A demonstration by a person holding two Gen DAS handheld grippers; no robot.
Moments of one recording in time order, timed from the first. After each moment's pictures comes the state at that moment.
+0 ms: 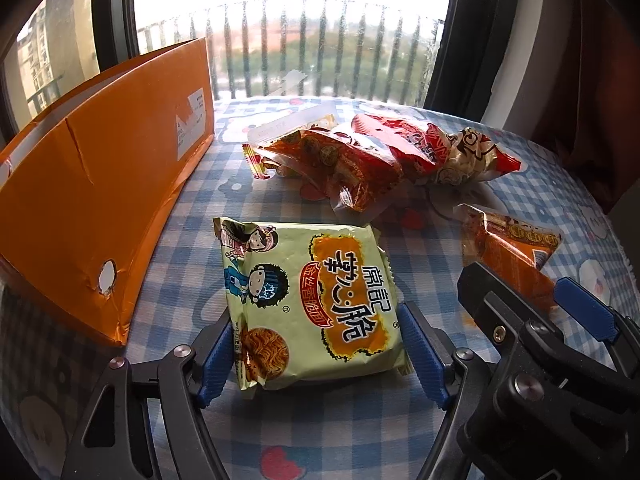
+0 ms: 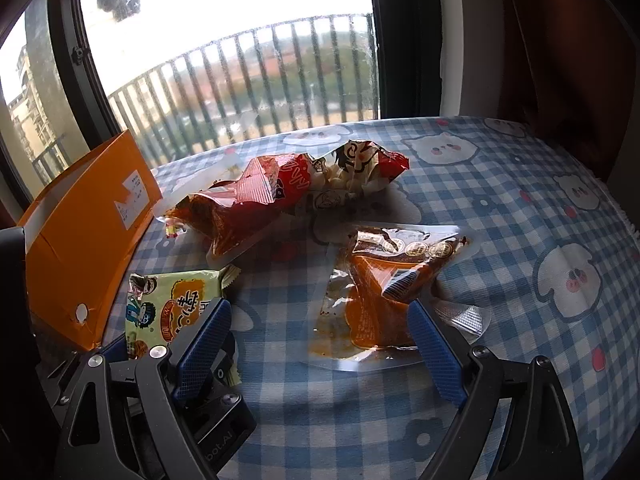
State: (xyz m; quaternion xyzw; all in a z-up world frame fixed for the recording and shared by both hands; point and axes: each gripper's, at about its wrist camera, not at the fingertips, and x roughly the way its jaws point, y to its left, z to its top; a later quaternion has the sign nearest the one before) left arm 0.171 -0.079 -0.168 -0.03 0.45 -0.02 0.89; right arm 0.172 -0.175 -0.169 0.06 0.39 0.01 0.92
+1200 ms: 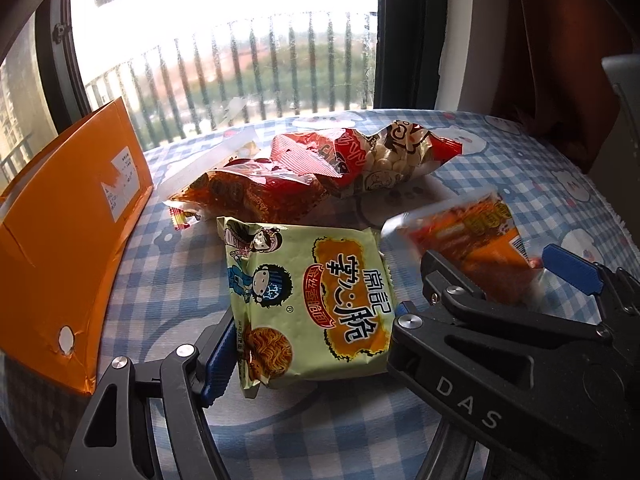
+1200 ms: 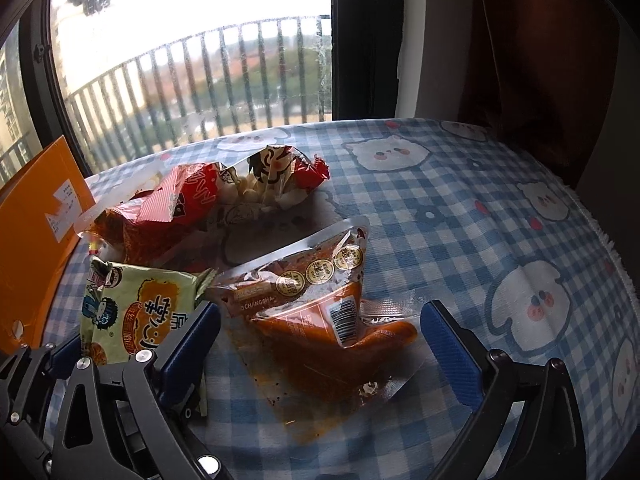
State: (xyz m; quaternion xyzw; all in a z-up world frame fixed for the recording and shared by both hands) left arm 0.178 -0.128 -0.165 0.05 0.42 -0.07 0.90; right arm 0.201 -0.214 -0.187 0.03 0.40 -0.06 0.92
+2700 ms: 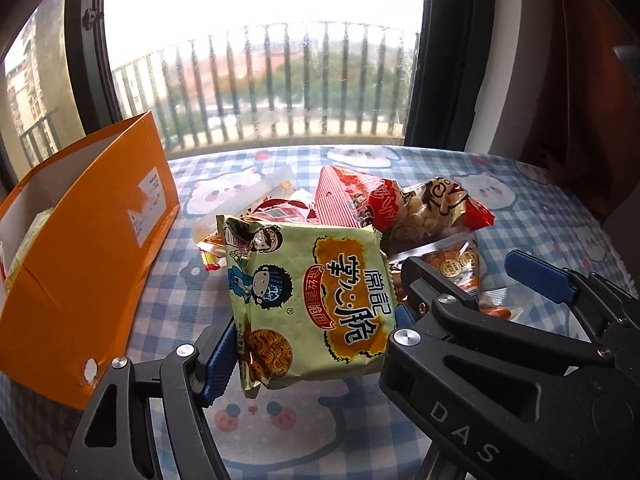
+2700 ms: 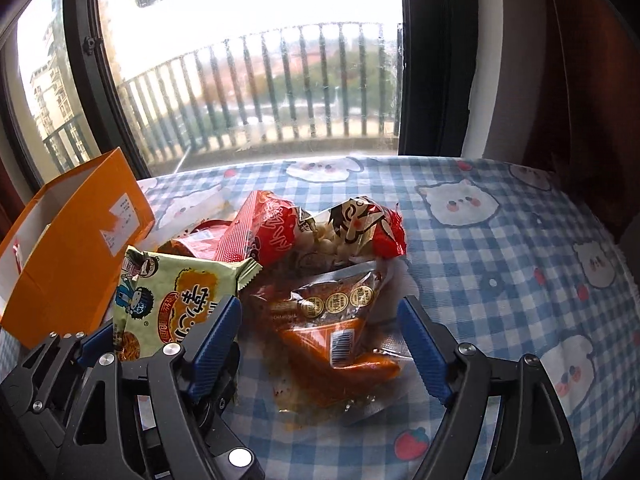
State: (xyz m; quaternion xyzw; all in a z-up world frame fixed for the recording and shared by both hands) left arm 0.210 -0.117 -0.140 0.00 0.41 -0.03 0.91; right arm 0.238 -0.191 -0.155 0.02 0.39 0.05 0.92
